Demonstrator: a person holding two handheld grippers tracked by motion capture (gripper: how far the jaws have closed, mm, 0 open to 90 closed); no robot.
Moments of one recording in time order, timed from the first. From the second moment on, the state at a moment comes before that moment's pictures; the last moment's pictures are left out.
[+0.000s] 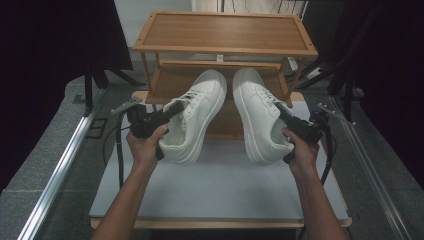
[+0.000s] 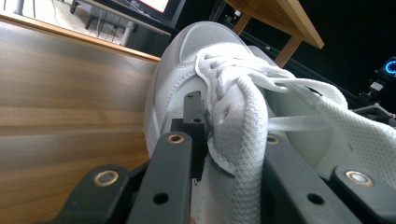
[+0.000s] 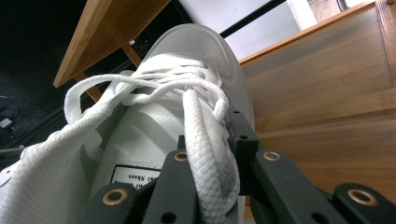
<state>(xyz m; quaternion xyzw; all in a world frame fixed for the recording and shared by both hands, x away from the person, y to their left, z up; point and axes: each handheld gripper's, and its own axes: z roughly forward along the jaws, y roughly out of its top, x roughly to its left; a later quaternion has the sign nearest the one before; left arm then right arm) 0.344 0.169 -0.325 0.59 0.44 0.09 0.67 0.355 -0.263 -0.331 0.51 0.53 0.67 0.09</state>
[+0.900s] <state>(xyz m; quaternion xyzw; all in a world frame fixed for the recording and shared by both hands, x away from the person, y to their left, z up) 0.366 0.167 -0.319 0.57 0.47 0.09 0.66 0.373 -0.245 -0.321 0.53 0.52 0.66 0.10</state>
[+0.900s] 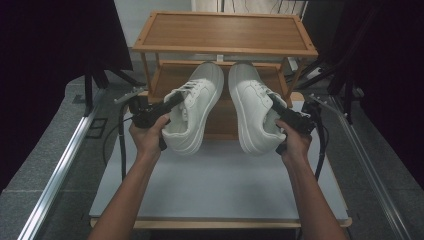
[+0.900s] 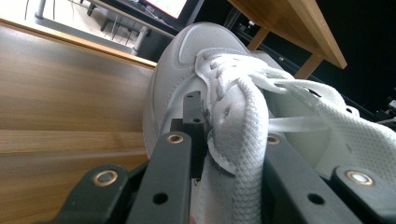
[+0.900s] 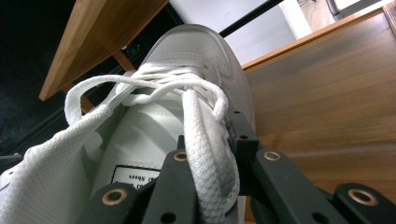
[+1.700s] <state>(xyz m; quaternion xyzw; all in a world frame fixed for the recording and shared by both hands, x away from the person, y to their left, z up) 0.397 0.143 -0.304 0.56 0.51 0.13 0.65 0.407 -0.215 -0.301 0.56 0.51 0.64 0.14</state>
